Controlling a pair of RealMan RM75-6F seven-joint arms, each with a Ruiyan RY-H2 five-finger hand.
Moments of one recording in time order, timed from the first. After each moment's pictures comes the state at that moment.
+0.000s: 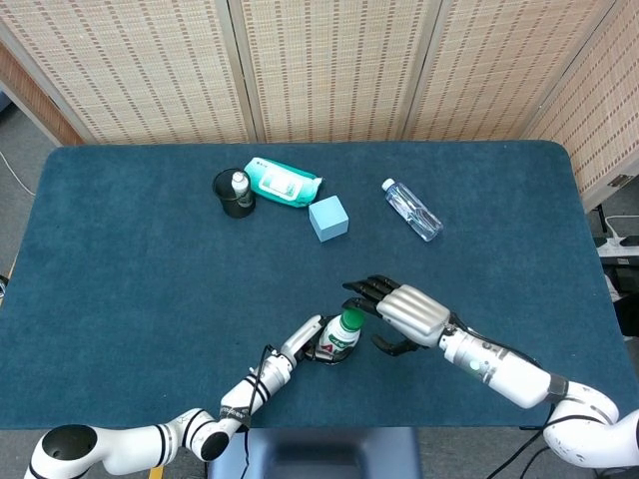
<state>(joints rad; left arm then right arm) -0.78 -2.00 -0.22 -1.20 1.34 0.69 -0.89 0.79 -0.96 0.07 -1.90 -1.57 0.76 0.25</state>
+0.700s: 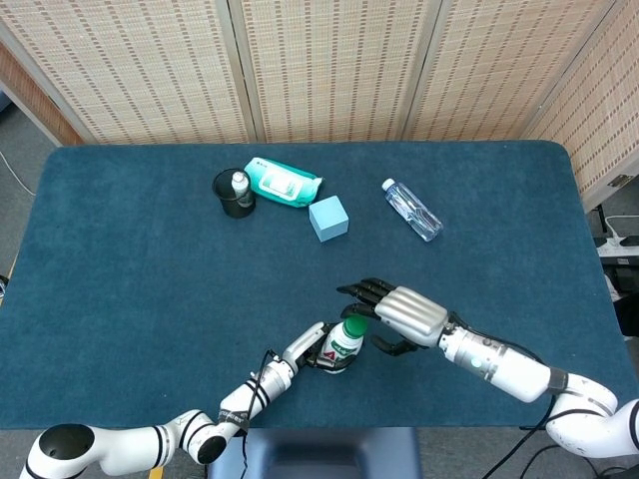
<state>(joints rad) -0.78 -1.99 -0.20 -1.22 1.37 0.69 -0.97 0.81 -1.00 0.02 -1.80 -1.72 0.84 0.45</state>
